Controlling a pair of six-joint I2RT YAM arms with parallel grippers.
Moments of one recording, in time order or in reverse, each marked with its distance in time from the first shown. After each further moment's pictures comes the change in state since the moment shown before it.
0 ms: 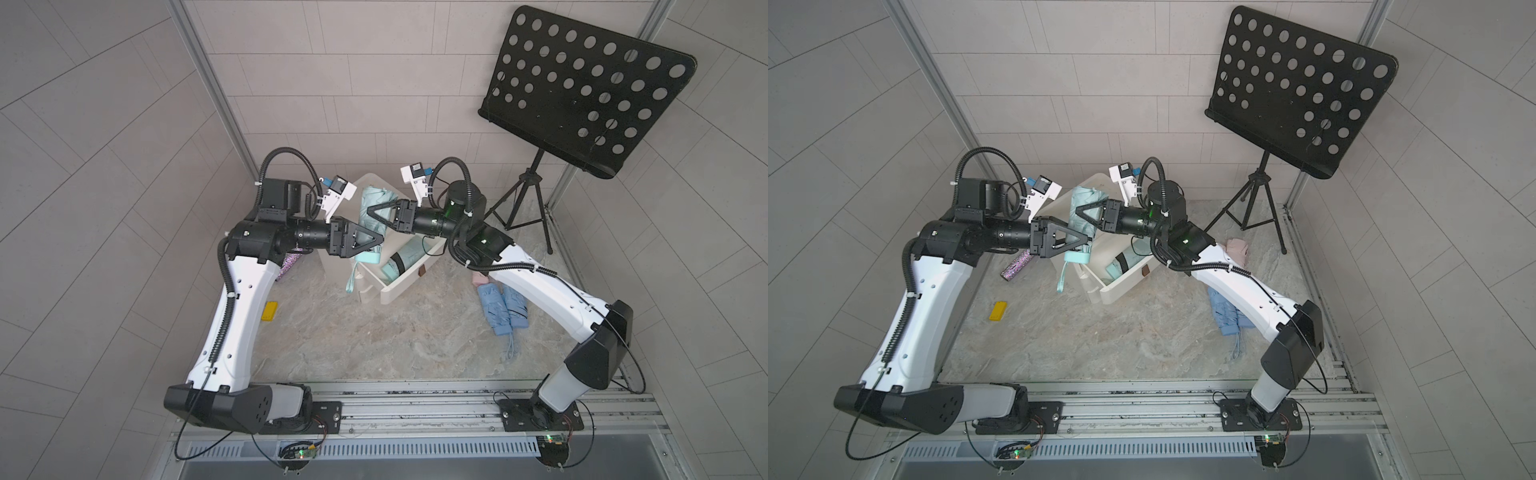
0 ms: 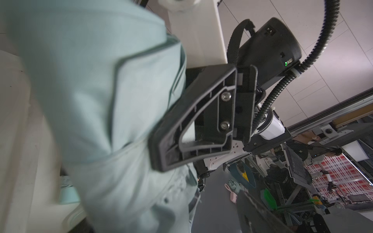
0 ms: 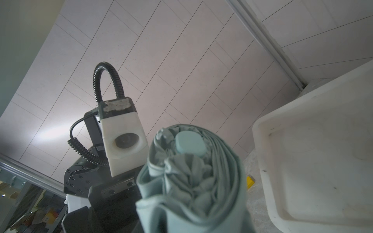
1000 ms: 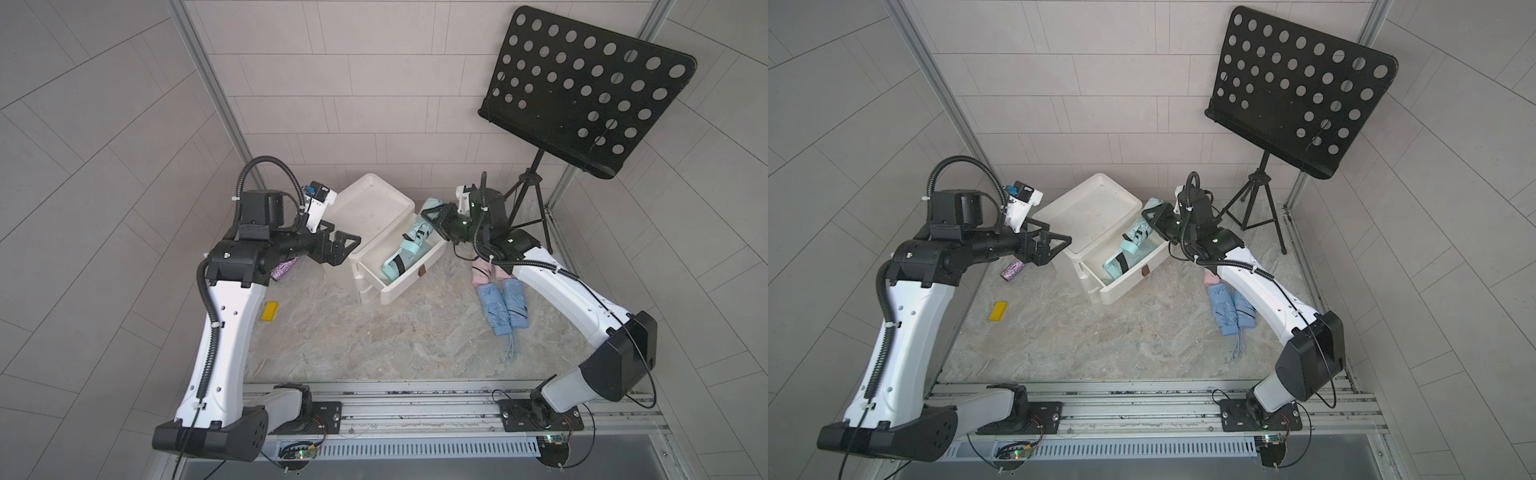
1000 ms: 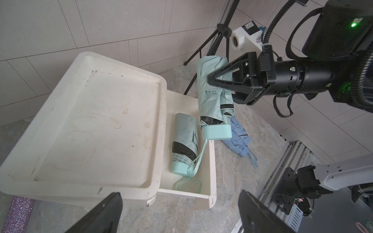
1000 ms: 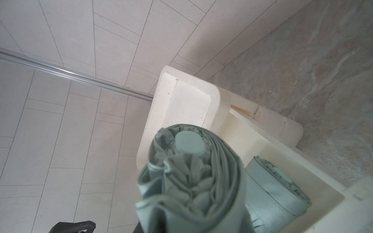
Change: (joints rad) left arm 0.042 -0.127 -0.075 0.017 -0.497 0.213; right arm -0.184 -0.062 -0.178 -0.294 0.337 0.191
